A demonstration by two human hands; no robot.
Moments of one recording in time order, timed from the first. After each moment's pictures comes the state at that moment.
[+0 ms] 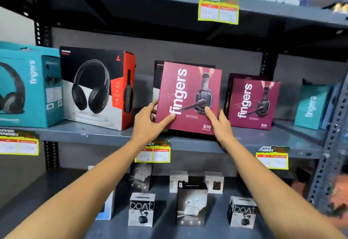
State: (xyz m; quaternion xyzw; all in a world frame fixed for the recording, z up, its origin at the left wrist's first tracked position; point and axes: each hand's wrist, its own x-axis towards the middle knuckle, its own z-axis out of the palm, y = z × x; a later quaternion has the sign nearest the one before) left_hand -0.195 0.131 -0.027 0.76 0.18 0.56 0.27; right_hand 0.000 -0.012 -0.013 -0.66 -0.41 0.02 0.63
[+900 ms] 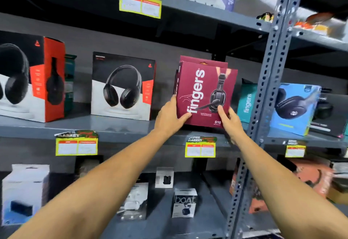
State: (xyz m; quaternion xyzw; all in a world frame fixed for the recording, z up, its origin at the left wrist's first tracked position) left_hand 0.004 -0.032 -0.004 0.83 0.13 0.50 0.21; right_hand 0.149 -0.193 0.004 -0.67 -0.37 -0.03 0.65
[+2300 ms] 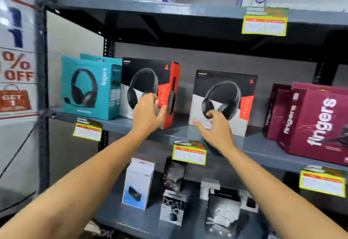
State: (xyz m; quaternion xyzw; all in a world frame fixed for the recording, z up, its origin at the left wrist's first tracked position) left_hand -0.295 0.159 -0.007 0.73 0.33 0.60 -0.01; right_hand -0.098 0.037 -0.008 -0.66 -0.57 -0.19 0.46
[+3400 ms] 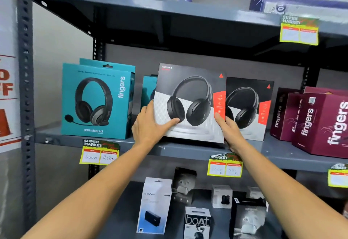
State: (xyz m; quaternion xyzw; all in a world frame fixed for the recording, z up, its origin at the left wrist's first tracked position) left_hand -0.355 0.249 -0.014 0.74 0.35 0.57 0.12; right_hand -0.130 0.119 -0.008 -0.56 -0.46 0.10 0.68
